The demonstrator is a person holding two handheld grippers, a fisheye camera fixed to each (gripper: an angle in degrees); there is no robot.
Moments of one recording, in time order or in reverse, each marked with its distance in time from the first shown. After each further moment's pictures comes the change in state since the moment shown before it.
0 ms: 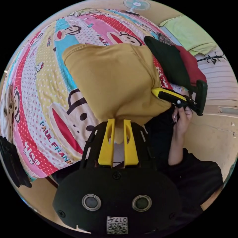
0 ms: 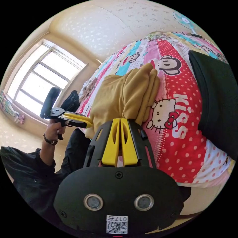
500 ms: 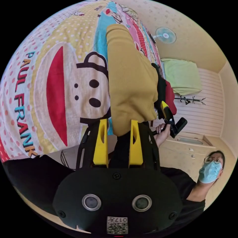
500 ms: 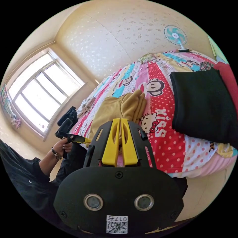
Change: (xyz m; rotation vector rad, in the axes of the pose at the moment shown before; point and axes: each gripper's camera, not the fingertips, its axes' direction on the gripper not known) left arm -0.135 0.058 0.036 0.156 0.620 -0.315; right arm -0.046 0.070 -0.061 0.296 0.019 -0.044
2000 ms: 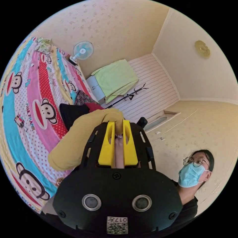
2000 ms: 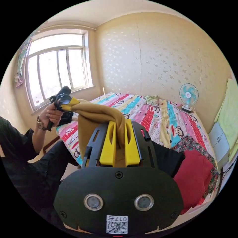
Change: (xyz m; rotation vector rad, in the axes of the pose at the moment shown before) left arm 0.256 -0.002 -0.122 0.159 0.375 0.662; right arm -0.139 -0.056 -0.215 0.174 0.189 -0.479
